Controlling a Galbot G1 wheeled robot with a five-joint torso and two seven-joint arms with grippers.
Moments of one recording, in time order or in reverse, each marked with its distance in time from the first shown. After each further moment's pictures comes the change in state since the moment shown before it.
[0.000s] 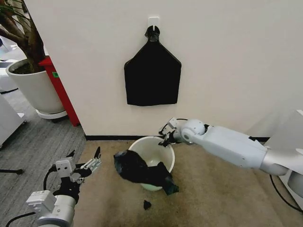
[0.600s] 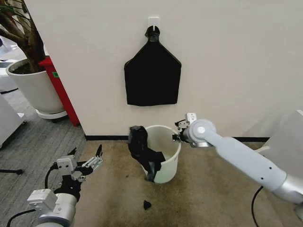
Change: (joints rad) left arm -0.015 0.023 0.016 0.000 -0.008 -0.017 -0.002; right arm -0.348 0.013 0.468 0.347 0.677 0.104 1.068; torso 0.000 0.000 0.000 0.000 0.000
